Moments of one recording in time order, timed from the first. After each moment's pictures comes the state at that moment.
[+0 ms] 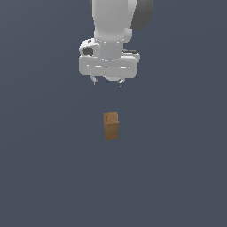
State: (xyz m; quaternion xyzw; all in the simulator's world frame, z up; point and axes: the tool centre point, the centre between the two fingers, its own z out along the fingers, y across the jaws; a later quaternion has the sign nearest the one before) arm -0.076 -0.022 0.323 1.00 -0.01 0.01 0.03
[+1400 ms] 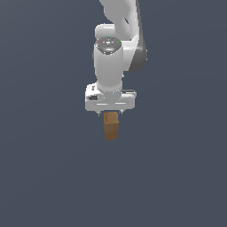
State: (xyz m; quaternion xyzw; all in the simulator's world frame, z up) arm -0.024 -0.014 0.199 1.00 0.03 0.00 0.00
